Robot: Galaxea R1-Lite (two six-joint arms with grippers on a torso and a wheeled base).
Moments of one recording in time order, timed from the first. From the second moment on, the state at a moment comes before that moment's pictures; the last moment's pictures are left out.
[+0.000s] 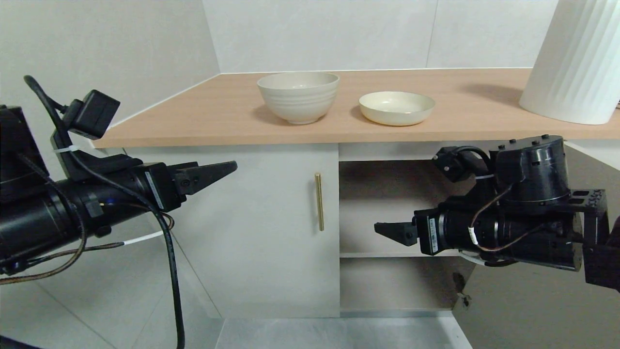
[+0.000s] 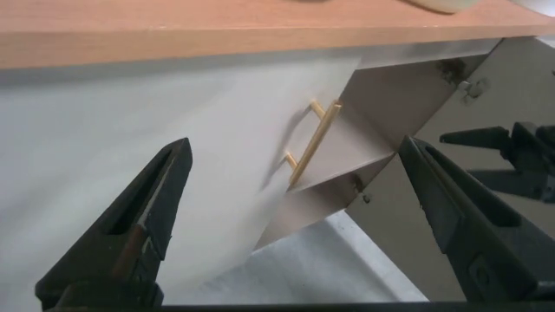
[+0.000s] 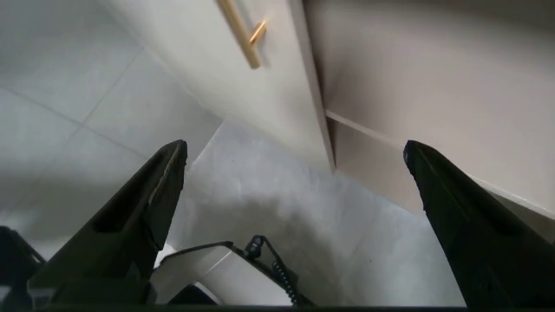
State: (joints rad) left arm -0.22 1.39 -0.74 -0.53 -0.35 -0.23; right arm 0.63 1.63 -0.89 -0.32 0.05 0.19
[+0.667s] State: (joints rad) left arm -0.22 1.38 -0.73 -0.54 -0.35 -0.23; right arm 0.63 1.61 -0.89 -0.33 0.05 0.18
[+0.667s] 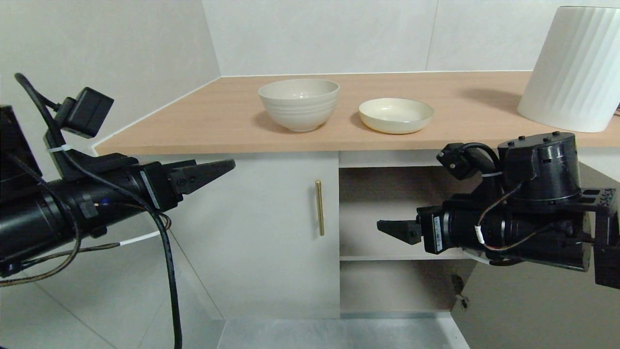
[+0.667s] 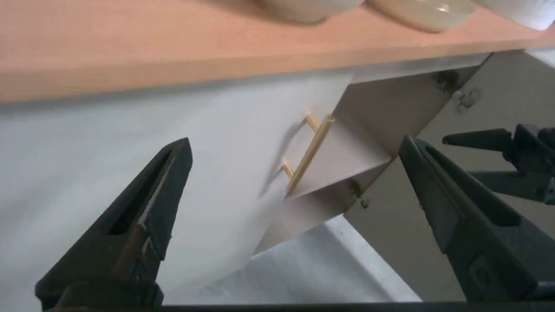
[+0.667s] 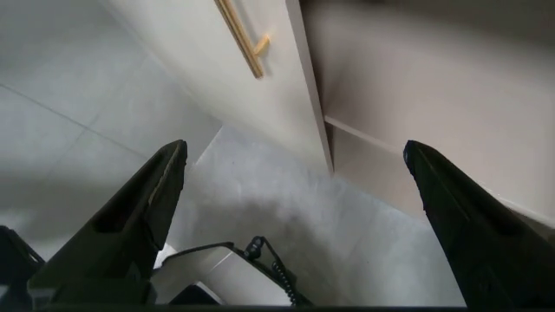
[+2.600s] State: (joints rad) left arm -0.29 1.78 -1.15 -0.24 -0.15 -0.59; right arm 0.56 1.71 -1.14 -0.06 -0.07 0.36
